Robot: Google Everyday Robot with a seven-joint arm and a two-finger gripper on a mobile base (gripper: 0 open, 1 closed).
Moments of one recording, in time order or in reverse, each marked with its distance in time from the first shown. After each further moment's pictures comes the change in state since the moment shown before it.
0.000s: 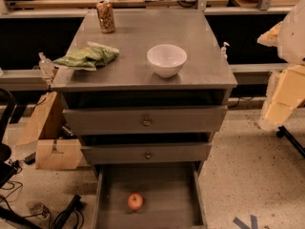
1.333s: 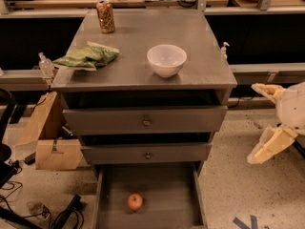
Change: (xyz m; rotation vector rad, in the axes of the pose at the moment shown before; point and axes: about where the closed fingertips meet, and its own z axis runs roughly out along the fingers) arm 0.051 0.013 0.124 0.011 -0.391 0.032
